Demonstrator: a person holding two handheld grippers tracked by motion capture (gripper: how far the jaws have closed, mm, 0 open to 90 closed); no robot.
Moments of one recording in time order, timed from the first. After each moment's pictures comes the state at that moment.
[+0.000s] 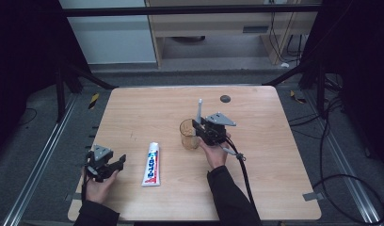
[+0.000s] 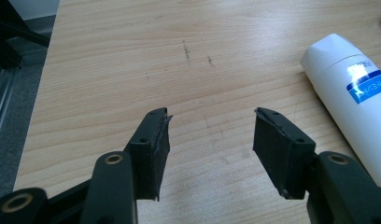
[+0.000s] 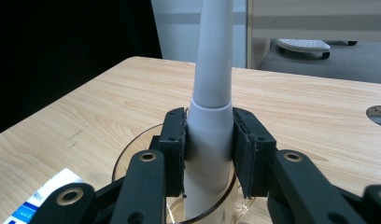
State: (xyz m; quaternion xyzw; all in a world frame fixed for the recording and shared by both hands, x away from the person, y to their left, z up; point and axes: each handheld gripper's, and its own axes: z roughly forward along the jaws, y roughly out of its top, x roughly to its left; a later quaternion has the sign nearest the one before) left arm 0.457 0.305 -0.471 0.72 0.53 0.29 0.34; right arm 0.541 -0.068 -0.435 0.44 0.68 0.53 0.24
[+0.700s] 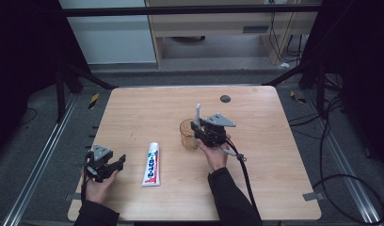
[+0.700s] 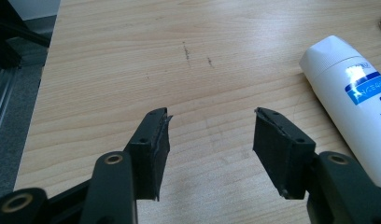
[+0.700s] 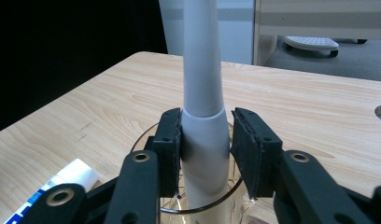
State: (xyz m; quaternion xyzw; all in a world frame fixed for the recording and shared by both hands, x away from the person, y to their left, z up) left arm 0.456 0.305 -0.470 0.72 0.53 0.29 0.34; right arm 0.535 -0.067 -0.433 0.43 0.69 0.53 0.23
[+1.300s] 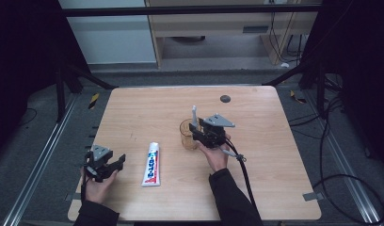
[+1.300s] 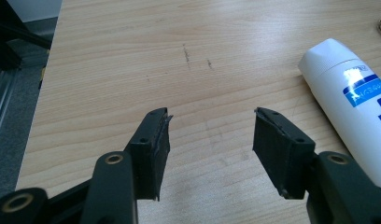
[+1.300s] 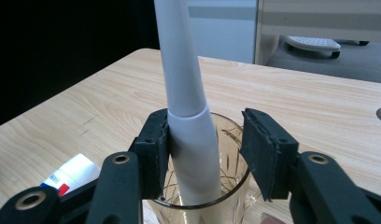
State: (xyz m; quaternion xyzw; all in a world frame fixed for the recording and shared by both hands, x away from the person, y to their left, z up) left arm 0.456 0.305 -0.469 0.72 0.53 0.29 0.34; right arm 0.533 -0.066 -0.432 0.42 0.70 0.53 0.24
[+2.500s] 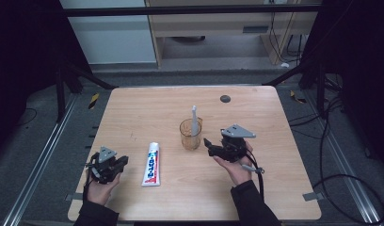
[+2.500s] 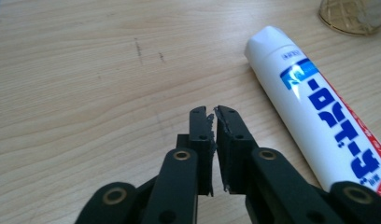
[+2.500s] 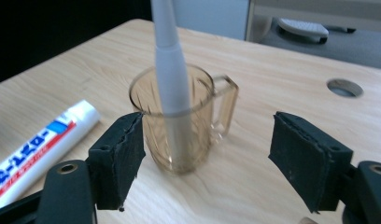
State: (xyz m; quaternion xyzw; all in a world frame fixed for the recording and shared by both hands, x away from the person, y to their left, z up) left arm 0.448 0.289 -0.465 0.76 0.49 0.24 0.35; right arm 0.481 -0.120 -0.418 0.43 0.73 0.48 0.24
